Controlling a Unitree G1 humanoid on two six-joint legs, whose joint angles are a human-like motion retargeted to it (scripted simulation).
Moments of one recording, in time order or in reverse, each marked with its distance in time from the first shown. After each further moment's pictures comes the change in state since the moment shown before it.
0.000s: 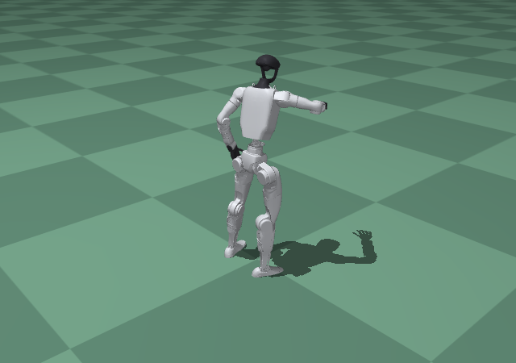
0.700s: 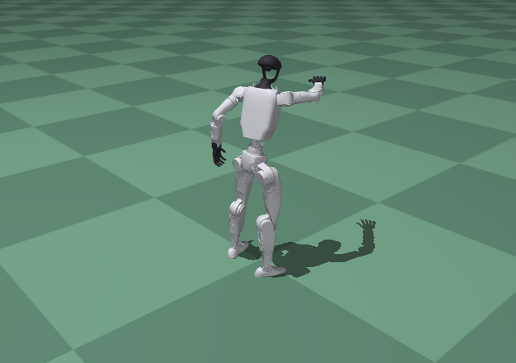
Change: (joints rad) left arm 0.070 0.129 0.032 0.170 -0.062 -0.054 -0.055; right arm -0.623 0.238 0.242 0.479 0.073 0.015 -0.029; waist 0.137 0.017 0.016; left_leg -0.018 -0.027 0.052 0.000 0.014 -0.002; right_leg -0.040 -0.010 0.042 -0.016 0.047 0.000
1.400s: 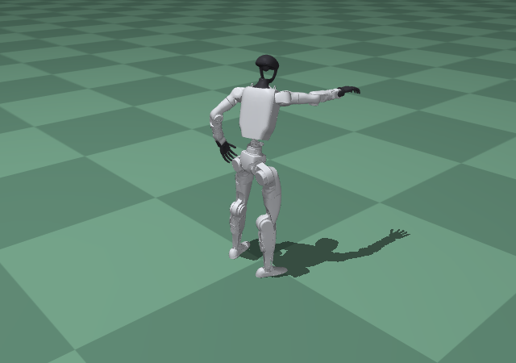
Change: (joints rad) left arm -0.054 0.099 -0.055 -0.194 0.136 -0.029 -0.078; right arm 0.169 -0.135 -0.181 0.449 -0.067 0.130 0.074; waist 0.013 -0.024 0.005; left_leg -0.025 -0.007 -0.002 0.000 0.004 0.000; right_leg -0.019 -0.008 -0.010 -0.007 0.017 0.000
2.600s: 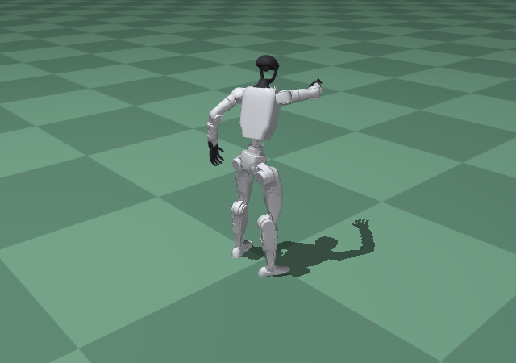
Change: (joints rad) left arm 0.116 -0.026 0.138 0.109 0.029 0.007 0.050; right arm -0.235 -0.009 0.366 -0.612 -0.410 -0.120 -0.067; waist -0.004 -0.037 0.029; left_leg -0.040 -0.018 -0.003 0.000 0.023 -0.001; right_leg -0.027 -0.014 -0.030 -0.010 0.007 0.000
